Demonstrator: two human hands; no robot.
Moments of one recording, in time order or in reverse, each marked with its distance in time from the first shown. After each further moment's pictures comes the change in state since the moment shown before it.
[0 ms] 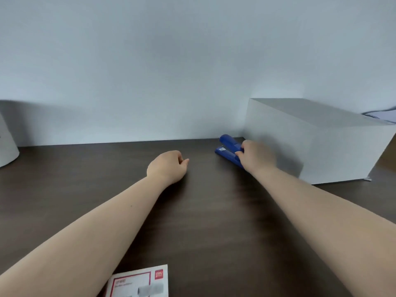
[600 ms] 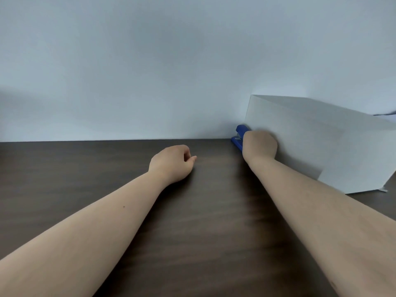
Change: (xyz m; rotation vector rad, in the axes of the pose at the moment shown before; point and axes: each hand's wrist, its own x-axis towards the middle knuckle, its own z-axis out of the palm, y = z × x) left_hand 0.051 0.011 0.033 -0.033 0.008 0.161; right_hand 0.074 0.018 0.034 -0.177 0.162 0.044
